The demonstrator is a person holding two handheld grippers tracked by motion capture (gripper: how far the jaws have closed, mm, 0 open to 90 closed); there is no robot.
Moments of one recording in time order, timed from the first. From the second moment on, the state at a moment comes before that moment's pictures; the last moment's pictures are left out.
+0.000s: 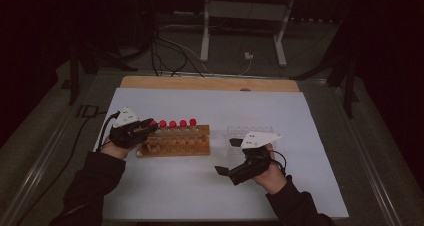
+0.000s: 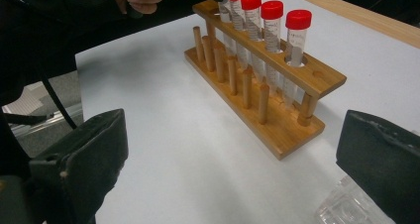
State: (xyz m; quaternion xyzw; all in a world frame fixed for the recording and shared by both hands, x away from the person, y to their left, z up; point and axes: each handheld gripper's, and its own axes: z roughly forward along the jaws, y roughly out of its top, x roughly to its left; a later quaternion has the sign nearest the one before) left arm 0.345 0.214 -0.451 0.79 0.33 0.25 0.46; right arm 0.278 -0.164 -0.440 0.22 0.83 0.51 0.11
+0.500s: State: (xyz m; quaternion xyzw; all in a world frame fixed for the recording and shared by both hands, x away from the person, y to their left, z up) left arm 0.346 0.215 -0.449 0.79 0.33 0.24 0.46; right arm 0.278 -0.165 -0.439 0.22 0.83 0.51 0.11
